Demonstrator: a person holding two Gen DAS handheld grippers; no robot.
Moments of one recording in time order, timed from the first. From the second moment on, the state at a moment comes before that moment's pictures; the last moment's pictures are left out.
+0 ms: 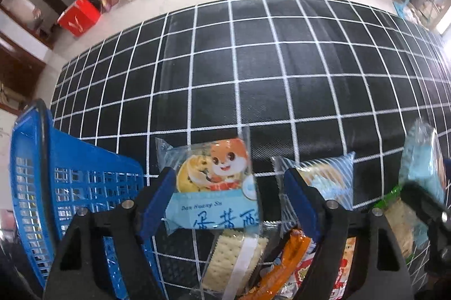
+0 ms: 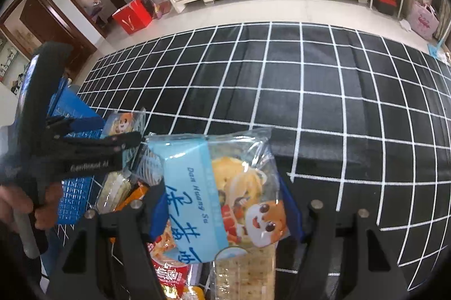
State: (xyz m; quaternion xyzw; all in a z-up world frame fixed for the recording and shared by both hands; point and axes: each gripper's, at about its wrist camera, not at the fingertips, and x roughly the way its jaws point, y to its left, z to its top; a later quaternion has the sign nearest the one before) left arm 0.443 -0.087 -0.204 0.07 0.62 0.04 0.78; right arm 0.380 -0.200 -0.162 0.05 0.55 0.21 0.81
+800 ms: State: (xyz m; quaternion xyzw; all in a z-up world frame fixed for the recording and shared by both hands) left arm 0.415 -0.079 -0.196 0.08 0.59 0.05 0.80; right arm 0.378 -0.189 -0.163 0.04 0.56 0.21 0.80
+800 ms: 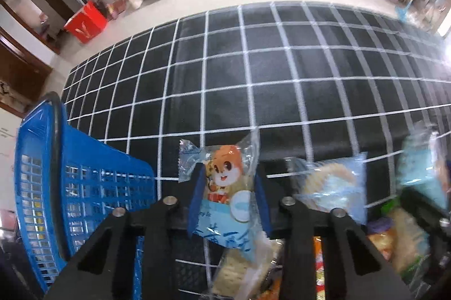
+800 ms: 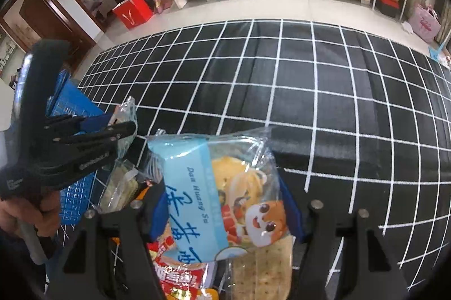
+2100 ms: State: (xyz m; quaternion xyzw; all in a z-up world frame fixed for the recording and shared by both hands) left arm 0.252 0.057 0.002 -0.04 0.43 -0.04 0.90; right arm 0.293 -0.062 0.005 -0.05 0.46 0.22 0.86
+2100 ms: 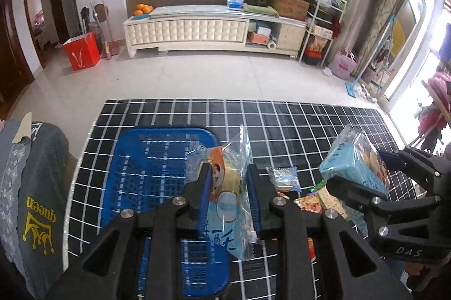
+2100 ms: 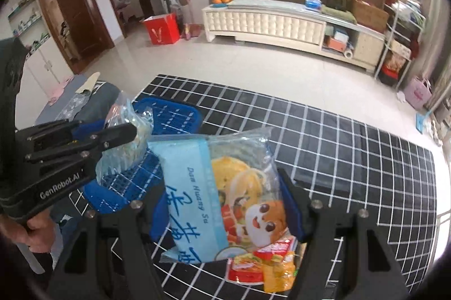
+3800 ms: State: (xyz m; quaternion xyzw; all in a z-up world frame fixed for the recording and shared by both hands) left arm 0.274 0.175 -0.026 -0.06 0.46 0.02 0.88; right arm 0.324 0.053 -0.027 -0.09 0.49 0.25 0.83
